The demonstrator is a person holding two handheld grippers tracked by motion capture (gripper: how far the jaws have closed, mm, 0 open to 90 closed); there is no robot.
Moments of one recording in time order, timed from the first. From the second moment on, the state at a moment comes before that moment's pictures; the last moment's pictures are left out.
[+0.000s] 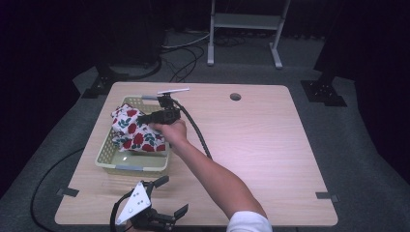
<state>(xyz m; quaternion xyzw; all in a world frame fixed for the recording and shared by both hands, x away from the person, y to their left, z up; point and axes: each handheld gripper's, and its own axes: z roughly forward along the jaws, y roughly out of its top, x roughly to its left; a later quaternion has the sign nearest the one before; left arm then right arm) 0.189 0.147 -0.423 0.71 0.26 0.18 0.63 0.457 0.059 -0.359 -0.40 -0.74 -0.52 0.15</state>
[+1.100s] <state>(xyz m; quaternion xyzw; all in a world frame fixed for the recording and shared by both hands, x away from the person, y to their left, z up) 0.190 0.147 -0.423 0.71 0.26 0.18 0.63 0.456 0.059 -0.366 -0.40 -0.74 -0.52 0.16</state>
